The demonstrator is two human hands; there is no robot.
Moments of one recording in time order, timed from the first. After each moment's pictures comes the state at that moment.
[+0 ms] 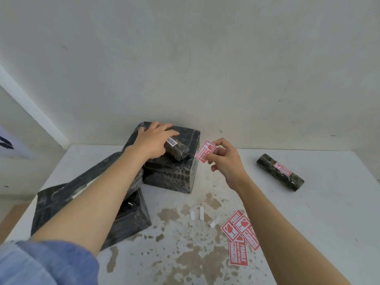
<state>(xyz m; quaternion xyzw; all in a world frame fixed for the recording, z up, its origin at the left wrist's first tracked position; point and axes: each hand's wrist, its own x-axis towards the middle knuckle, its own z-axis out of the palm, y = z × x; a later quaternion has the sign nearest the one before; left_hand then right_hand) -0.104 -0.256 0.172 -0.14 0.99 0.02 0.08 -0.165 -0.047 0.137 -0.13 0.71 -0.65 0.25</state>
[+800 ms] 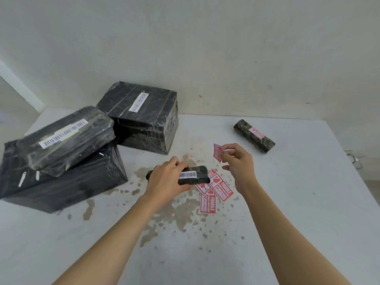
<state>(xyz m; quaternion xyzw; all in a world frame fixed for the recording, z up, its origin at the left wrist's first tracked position) -0.006 -0.076 0.048 -0.12 0.98 0.16 0.00 -0.121 0.084 0.080 -0.01 0.75 -0.63 0.20</state>
